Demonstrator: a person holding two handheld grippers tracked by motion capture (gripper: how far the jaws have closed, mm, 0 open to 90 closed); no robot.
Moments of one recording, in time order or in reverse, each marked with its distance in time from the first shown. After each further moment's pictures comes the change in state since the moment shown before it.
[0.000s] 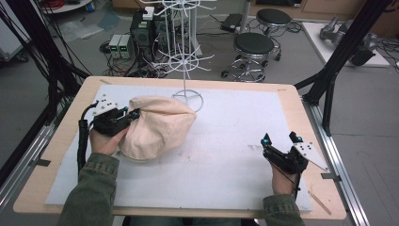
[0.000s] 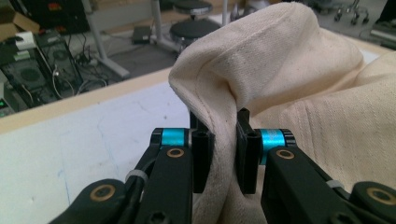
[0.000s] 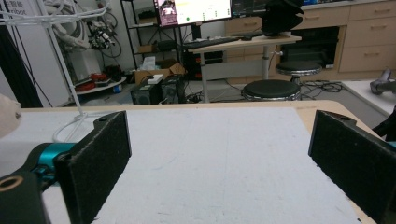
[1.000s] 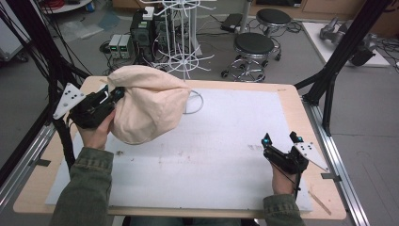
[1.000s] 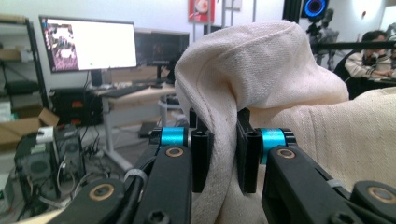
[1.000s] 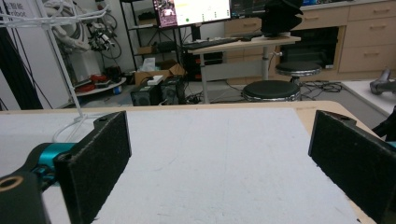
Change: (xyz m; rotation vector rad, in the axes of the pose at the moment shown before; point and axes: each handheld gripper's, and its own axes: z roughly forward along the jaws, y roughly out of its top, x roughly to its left) left arm -0.003 0.048 -0.050 -0.439 0.017 -0.008; right arm -0.001 0.000 0.000 -0.004 -0.002 0.005
